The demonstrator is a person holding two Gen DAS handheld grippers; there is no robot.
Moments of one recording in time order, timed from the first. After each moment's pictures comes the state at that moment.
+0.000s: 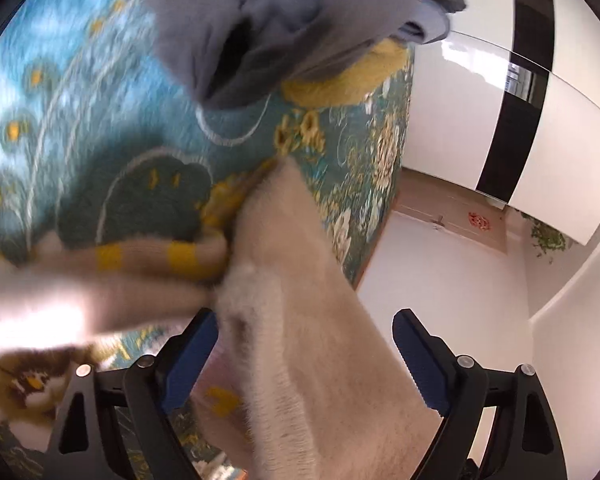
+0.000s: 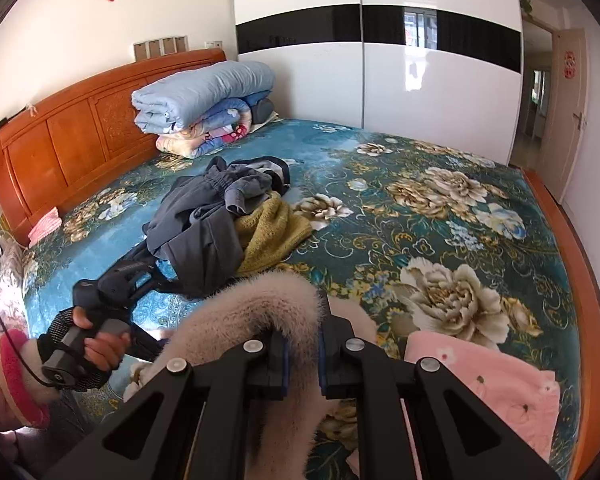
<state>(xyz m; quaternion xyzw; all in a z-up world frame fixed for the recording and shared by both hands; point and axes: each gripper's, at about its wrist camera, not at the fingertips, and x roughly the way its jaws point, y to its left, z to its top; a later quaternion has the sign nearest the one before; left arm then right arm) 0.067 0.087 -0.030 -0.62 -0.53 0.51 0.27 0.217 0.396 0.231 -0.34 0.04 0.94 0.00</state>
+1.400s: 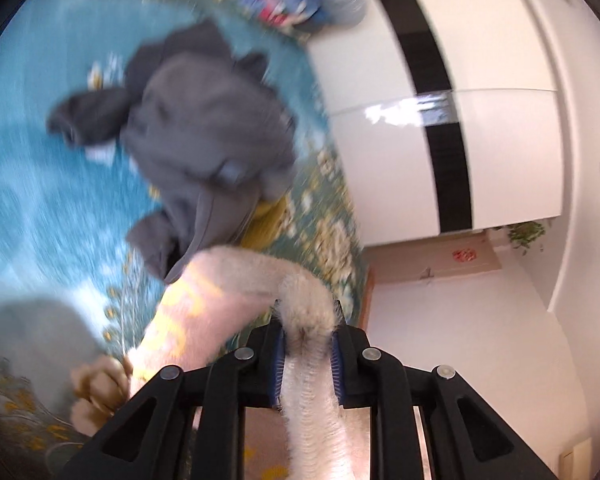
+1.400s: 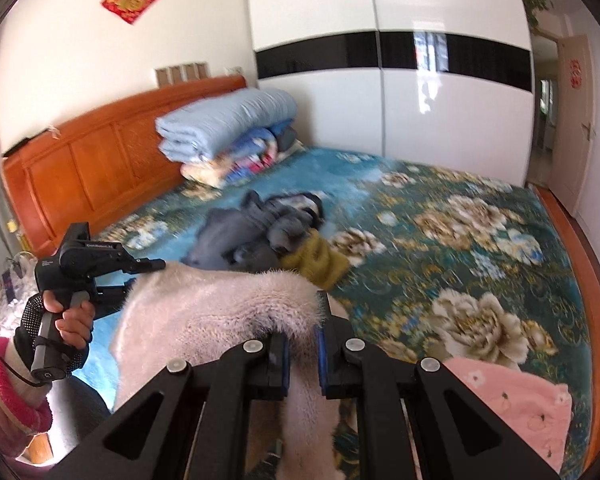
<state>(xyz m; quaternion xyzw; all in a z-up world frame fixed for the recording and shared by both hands) 0.078 -0.040 0.162 -0.43 -0.48 0.72 0.26 0.226 0.325 0.300 -0.28 0.04 0.96 -0.04</state>
